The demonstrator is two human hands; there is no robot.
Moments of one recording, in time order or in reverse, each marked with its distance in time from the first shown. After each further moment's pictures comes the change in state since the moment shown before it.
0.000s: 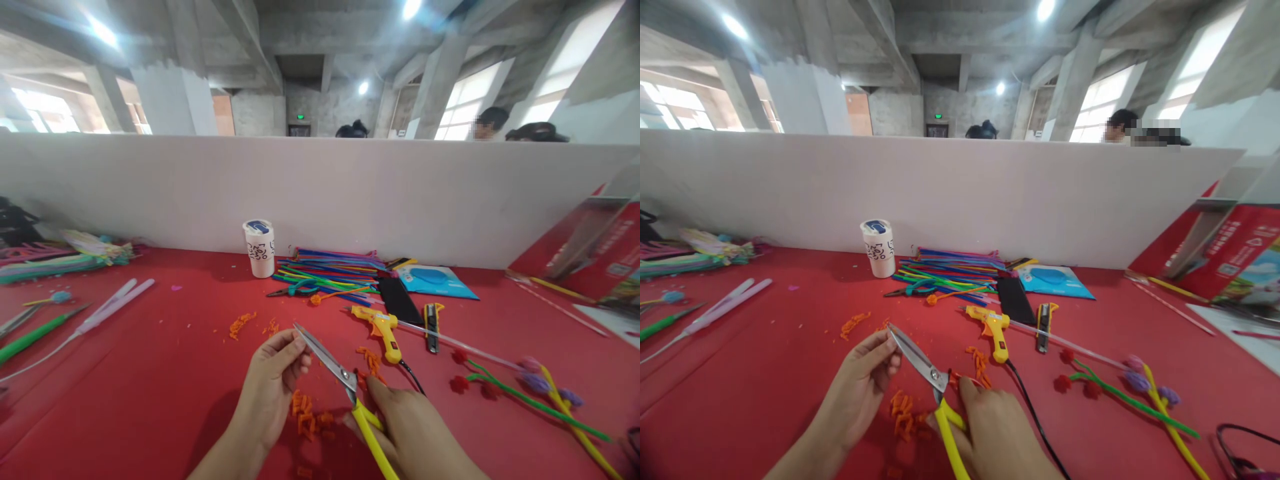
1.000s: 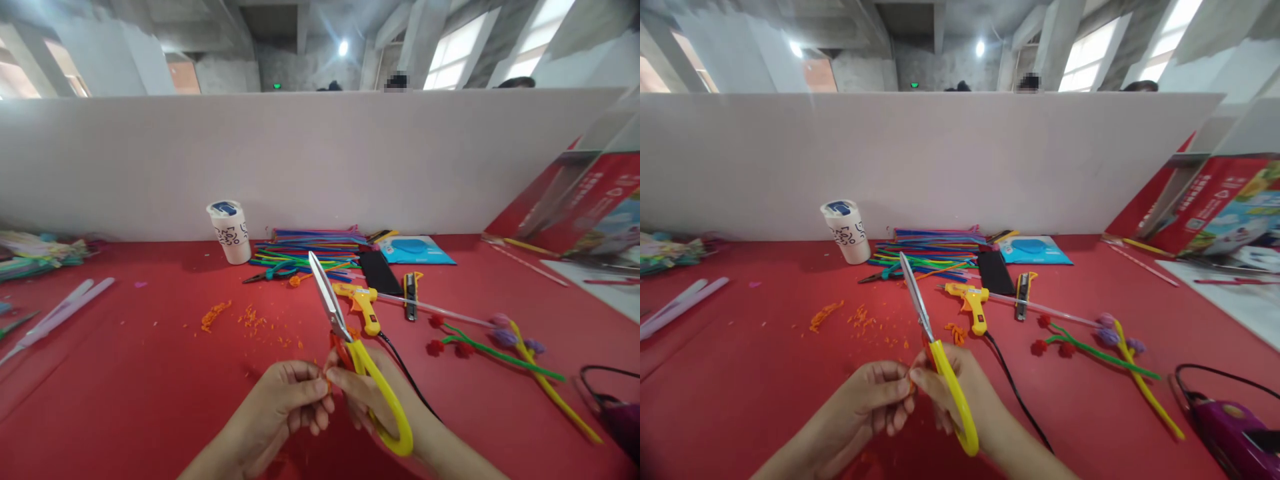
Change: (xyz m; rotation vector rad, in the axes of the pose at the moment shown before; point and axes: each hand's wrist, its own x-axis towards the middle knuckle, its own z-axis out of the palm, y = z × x) left_hand -0.014 -0.034 -0.001 0.312 -0.318 -0.483; right_hand 0.011 0.000 0.013 1.470 -0.155 0.273
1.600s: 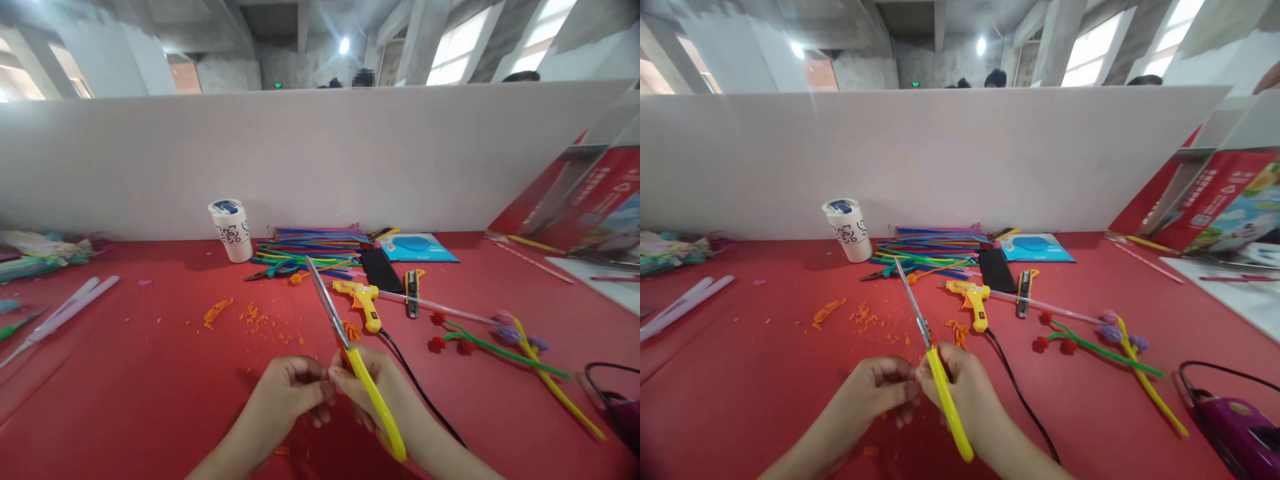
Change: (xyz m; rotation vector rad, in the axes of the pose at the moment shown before) left_hand 0.002 0.004 0.010 0.348 0.204 0.074; right_hand -0.007 -0.004 0.004 -0.167 0.100 0.021
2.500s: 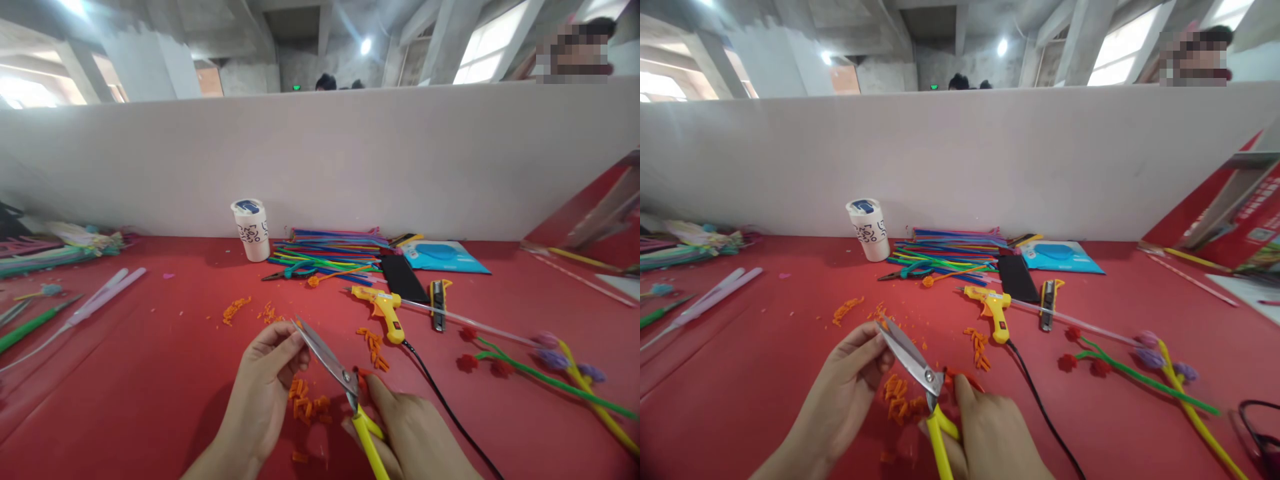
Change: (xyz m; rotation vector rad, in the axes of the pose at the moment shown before) left_hand -0.005 0.014 -0.023 -0.596 0.230 0.333; right_hand -0.017 0.022 -0.004 -1.080 0.052 -0.372
